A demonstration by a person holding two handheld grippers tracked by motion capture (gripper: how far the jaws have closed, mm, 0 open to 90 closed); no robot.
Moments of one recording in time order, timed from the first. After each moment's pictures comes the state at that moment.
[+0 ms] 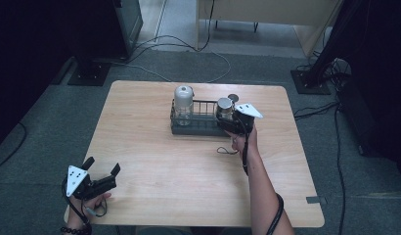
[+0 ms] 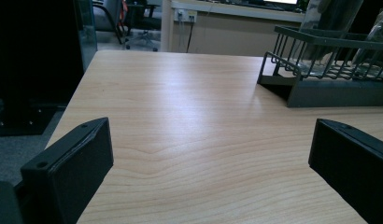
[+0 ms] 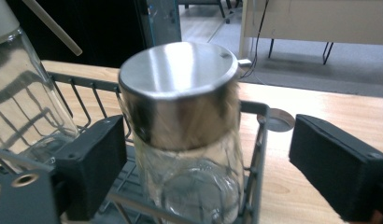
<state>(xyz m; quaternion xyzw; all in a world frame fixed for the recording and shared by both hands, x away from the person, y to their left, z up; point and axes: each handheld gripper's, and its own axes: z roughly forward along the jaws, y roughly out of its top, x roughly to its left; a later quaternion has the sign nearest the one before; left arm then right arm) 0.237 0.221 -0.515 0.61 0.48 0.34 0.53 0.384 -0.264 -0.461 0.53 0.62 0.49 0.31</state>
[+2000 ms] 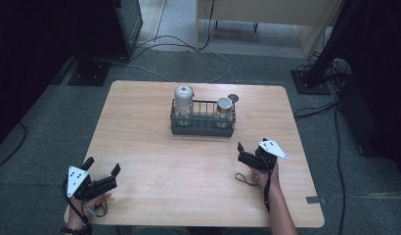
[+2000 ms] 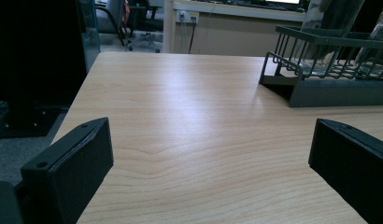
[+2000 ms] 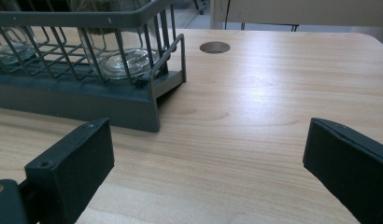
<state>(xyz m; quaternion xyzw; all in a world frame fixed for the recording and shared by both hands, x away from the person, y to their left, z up) 0.236 0.220 -0.515 0.61 0.48 0.34 0.53 0.297 -0.317 -0.510 0.55 0.62 0.44 0.34</state>
